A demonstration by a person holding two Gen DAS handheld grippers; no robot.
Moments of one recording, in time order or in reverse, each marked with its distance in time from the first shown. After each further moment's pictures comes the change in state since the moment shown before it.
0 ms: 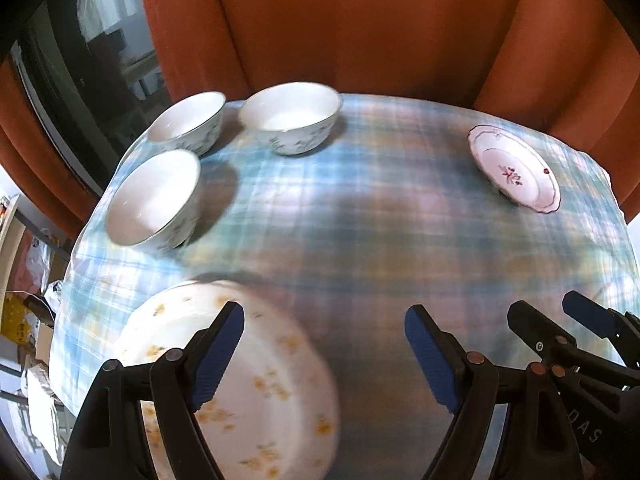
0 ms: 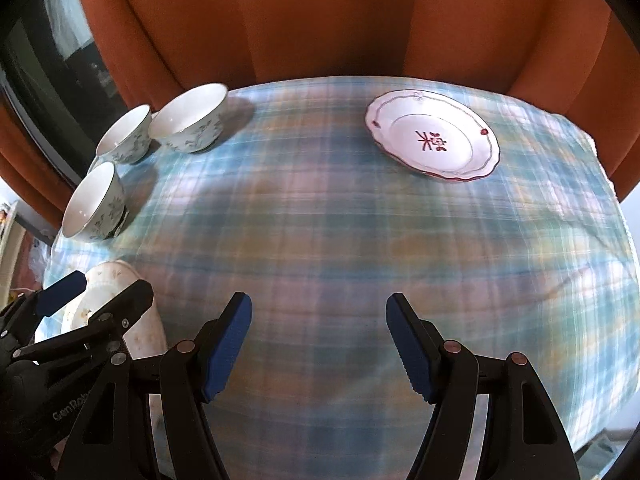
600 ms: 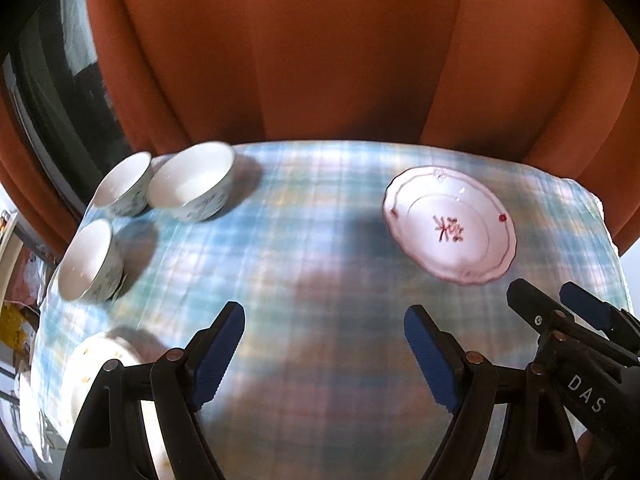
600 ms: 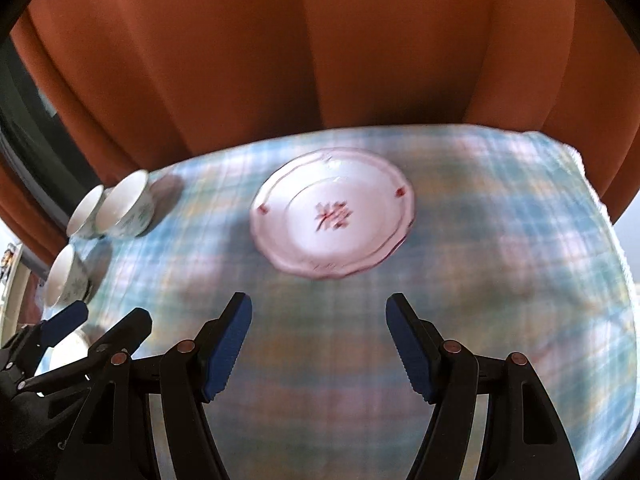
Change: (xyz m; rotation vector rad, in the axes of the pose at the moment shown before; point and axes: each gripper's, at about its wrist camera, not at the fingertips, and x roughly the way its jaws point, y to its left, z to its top) left arm 0.008 -0.131 0.080 -0.011 -0.082 0.020; right arm 0.004 -0.138 0.067 0.062 -0.133 0.030
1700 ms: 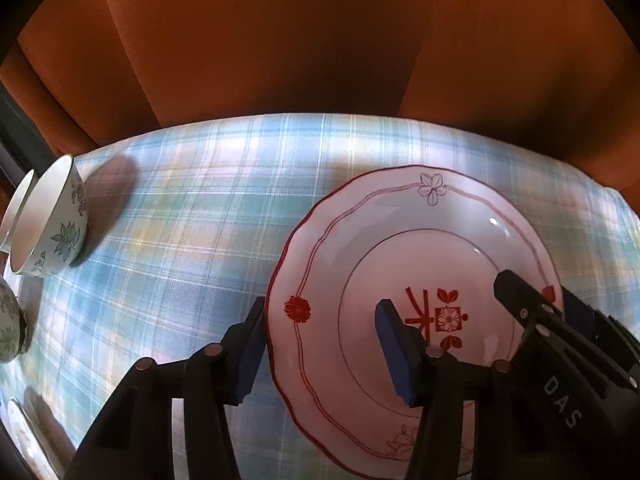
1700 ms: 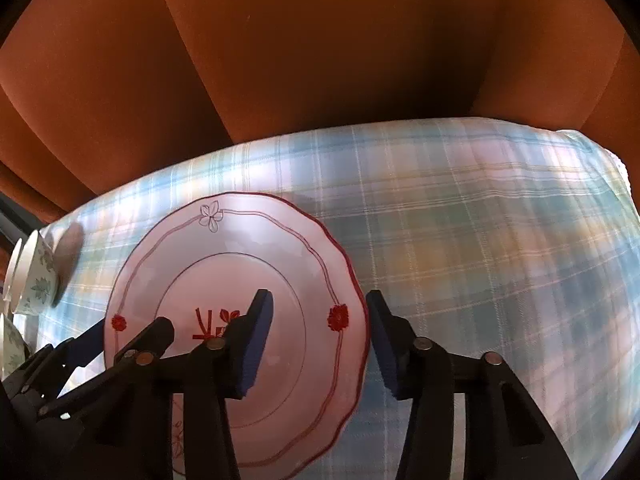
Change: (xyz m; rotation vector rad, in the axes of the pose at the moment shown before) left arm 0.155 -0.093 0.064 0.001 0.135 -0.017; right arm 0.150 -0.076 0.078 0.050 0.068 -0.037
